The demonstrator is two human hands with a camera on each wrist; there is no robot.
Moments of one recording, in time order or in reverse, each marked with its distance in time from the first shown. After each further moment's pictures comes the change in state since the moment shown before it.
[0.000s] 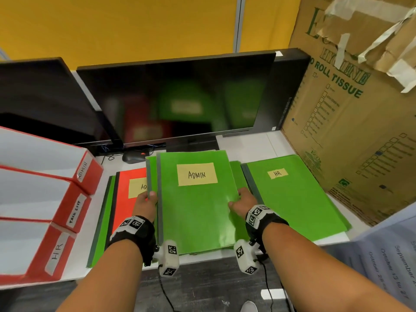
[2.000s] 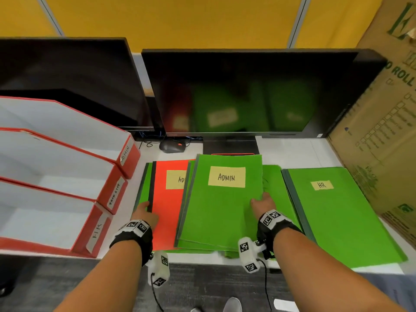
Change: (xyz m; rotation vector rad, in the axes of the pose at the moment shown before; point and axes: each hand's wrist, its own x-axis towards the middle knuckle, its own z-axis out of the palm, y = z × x) left_hand 0.039 -0.072 -0.092 0.341 -0.003 -0.267; right_hand 0.015 -0.048 0.064 0.263 0.118 0.110
